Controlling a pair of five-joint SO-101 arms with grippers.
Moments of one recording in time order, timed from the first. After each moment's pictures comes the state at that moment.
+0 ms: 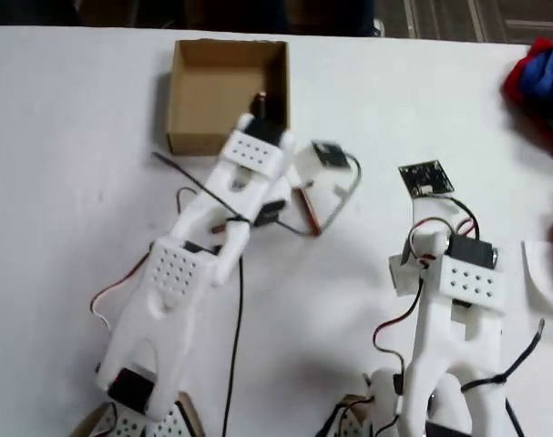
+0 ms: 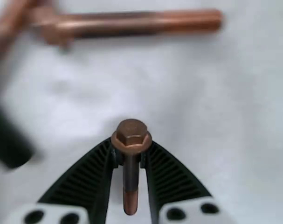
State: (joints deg) left arm 17.4 55.3 -56.2 100.9 -39.0; right arm 12.3 -36.0 51.5 67.5 28.8
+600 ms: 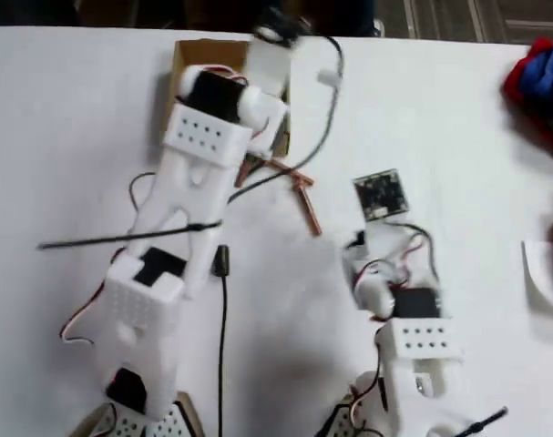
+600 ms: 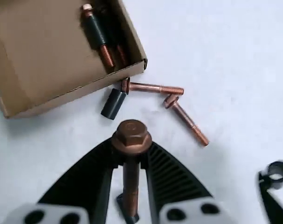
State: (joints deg) left arm 16.3 29.2 -61.0 101.4 9.6; right arm -9.2 -55.1 73.0 38.4 12.5
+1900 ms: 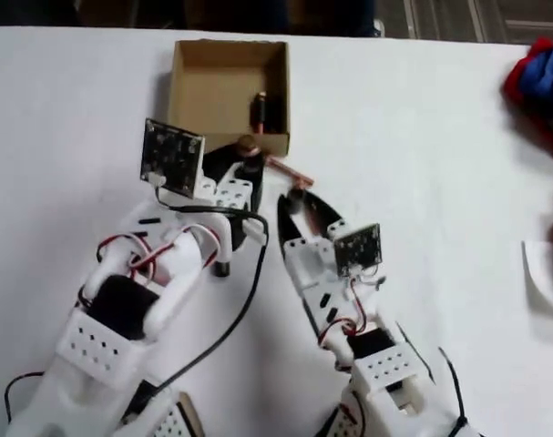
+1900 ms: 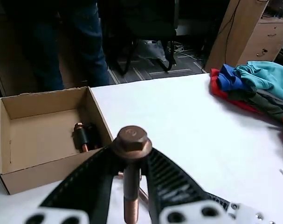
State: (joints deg) left arm 20.7 -56.1 43.8 37.6 11.8; right arm -25.8 -56.0 95.6 -25.1 0.5
